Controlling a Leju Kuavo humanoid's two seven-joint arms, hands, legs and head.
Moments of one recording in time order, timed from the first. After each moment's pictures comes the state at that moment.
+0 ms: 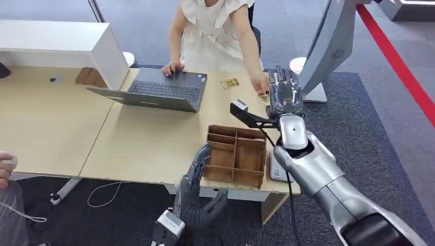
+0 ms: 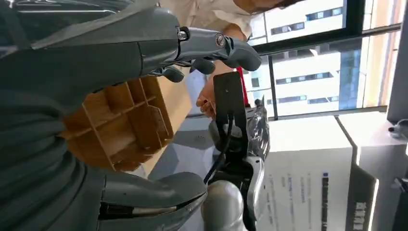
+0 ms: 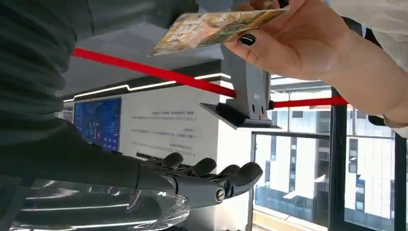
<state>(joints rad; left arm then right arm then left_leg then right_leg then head) -0.27 0.05 -1.10 -1.47 0.13 0.65 -0.52 -0.85 -0.12 1.00 -0.92 1.33 -0.34 0.49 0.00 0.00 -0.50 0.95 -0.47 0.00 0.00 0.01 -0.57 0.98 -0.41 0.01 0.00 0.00</state>
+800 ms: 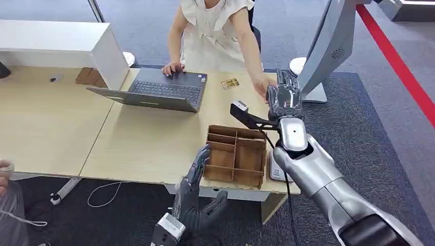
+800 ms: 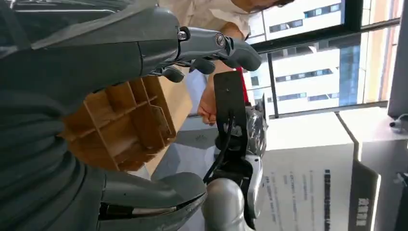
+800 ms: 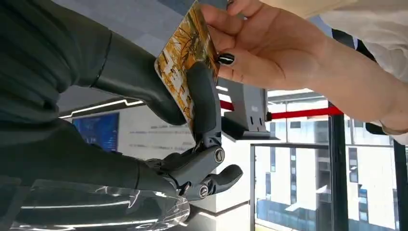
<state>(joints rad) -0.26 0.06 -1.10 -1.47 0.10 0.63 -0.51 -0.83 -0.11 0.99 -0.90 1.28 -0.38 0.47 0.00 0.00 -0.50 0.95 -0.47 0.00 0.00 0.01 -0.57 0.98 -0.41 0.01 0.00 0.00</state>
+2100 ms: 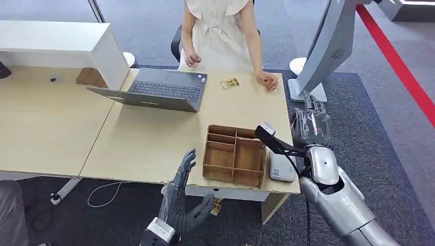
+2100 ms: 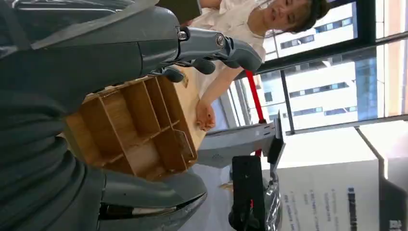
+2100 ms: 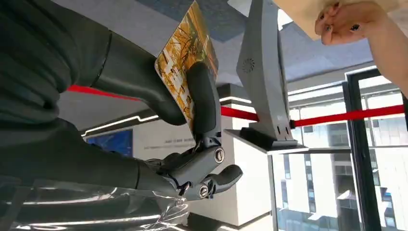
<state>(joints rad) -0.15 0.11 -1.01 -1.55 -0.02 0.64 -0.43 -0.53 -0.32 0.84 -1.30 1.27 -0.34 0.47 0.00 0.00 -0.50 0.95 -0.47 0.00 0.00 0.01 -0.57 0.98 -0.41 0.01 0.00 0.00</state>
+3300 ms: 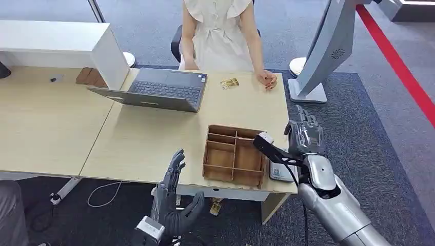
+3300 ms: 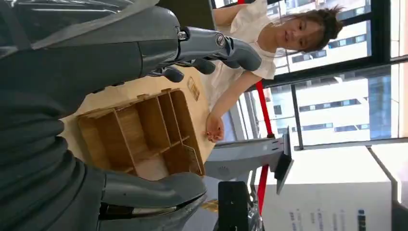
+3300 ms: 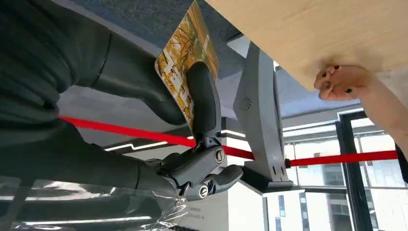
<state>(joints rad) -0.10 0.12 -0.96 -1.60 -0.03 0.68 -0.41 -0.50 -0.31 0.86 -1.23 1.15 -0.36 0.41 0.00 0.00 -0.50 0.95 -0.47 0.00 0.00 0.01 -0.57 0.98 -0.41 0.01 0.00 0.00</state>
